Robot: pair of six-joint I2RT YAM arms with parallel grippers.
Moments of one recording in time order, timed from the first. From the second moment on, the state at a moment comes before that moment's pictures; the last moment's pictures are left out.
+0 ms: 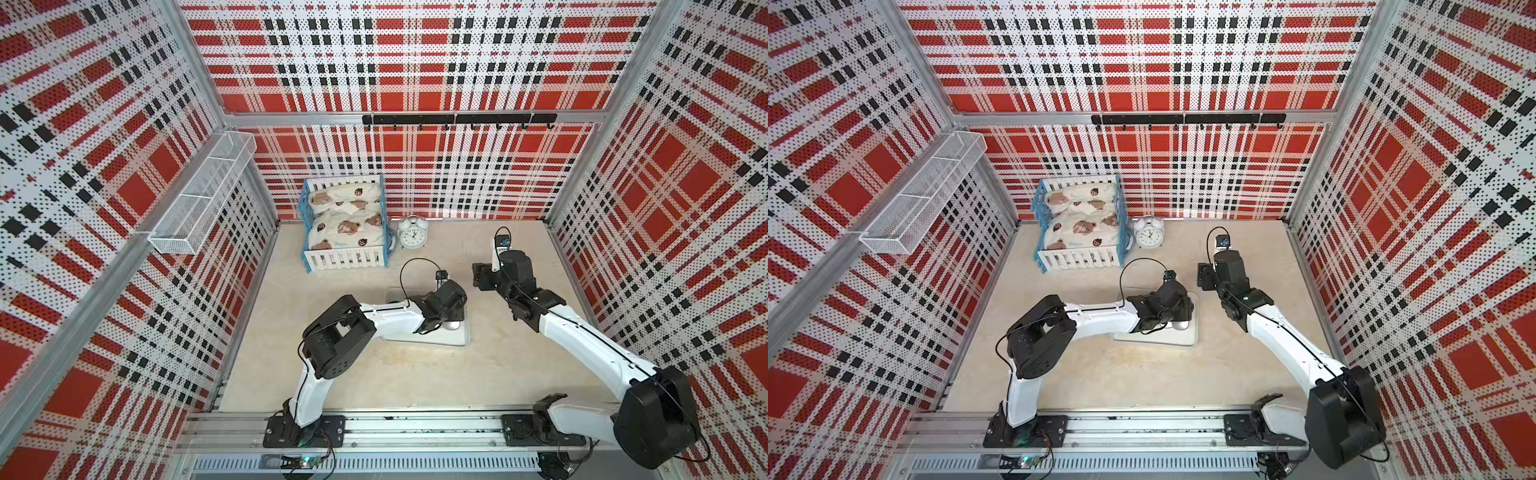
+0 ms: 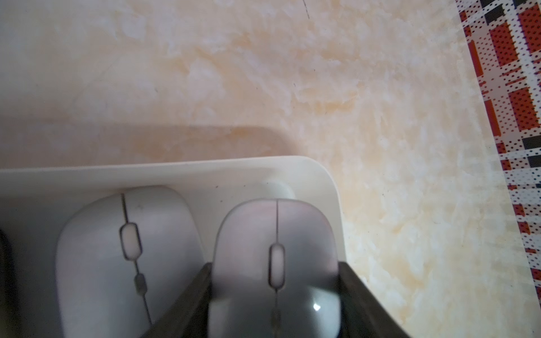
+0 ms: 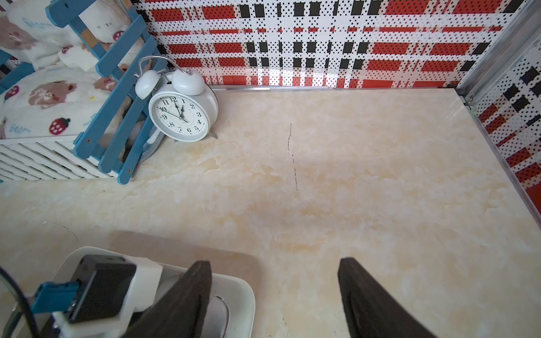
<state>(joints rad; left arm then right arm) -0.95 2.04 1.32 -0.09 -0.16 -0.81 0.38 1.25 0.88 -0.15 0.22 0.21</state>
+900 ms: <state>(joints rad) -0.95 2.08 1.46 -0.25 -0.23 -0.79 0.38 1.25 0.88 -0.15 0.21 0.21</state>
